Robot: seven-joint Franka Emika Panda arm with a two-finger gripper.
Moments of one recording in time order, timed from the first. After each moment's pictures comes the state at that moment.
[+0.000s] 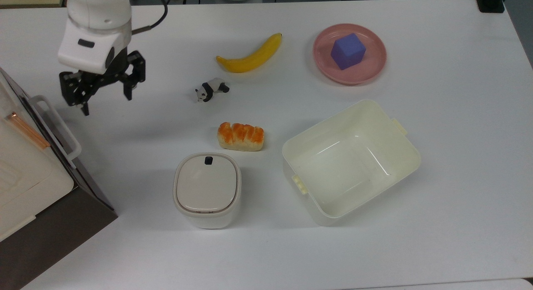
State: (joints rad) arm -0.22 0.34 -0.01 -1.52 -0.27 2.12 -0.79
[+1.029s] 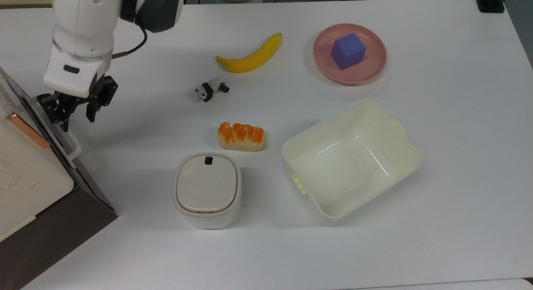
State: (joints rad) arm -0.28 0.43 -0.01 -1.52 -0.43 2.26 -0.79
